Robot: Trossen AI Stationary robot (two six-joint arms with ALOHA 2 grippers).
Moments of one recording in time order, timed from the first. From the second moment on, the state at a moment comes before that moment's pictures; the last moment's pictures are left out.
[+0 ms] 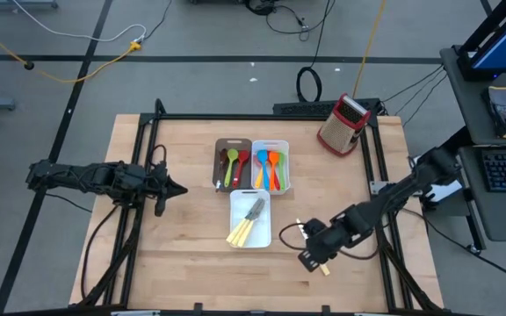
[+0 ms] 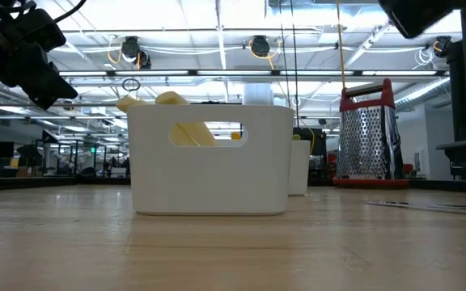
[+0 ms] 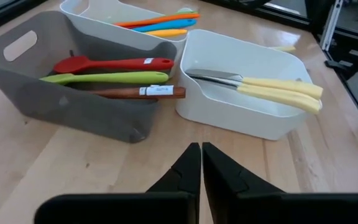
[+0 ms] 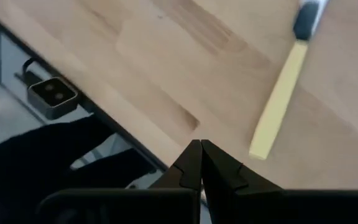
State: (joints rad) left arm -0.10 0.29 0.31 -0.50 -0.10 -0.31; right arm 0.56 1.50 1.09 -0.69 -0.18 1.56
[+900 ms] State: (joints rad) left arm -0.10 0.29 0.31 -0.50 -0.10 -0.29; right arm 0.57 1.52 1.03 -0.68 -0.19 1.62
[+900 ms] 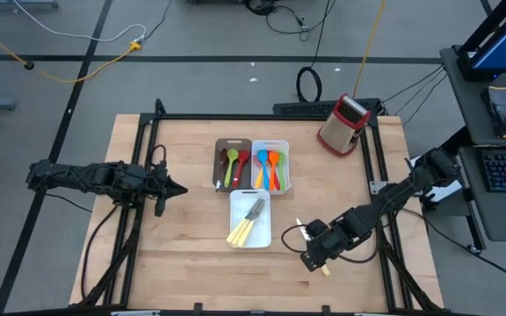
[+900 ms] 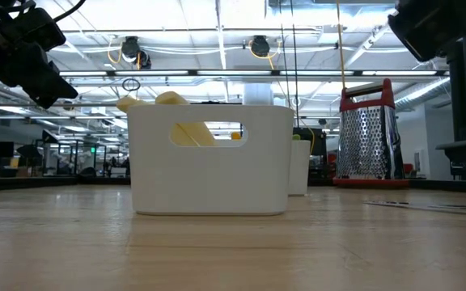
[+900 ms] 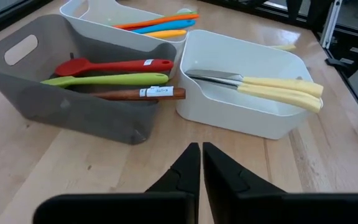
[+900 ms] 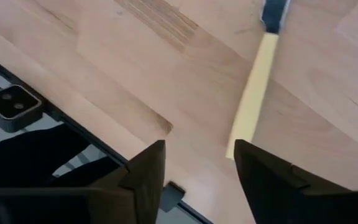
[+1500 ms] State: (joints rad) left arm -0.10 0.29 0.31 -0.50 -0.12 -0.29; right arm 0.58 1.52 0.84 -0.46 -0.19 1.84
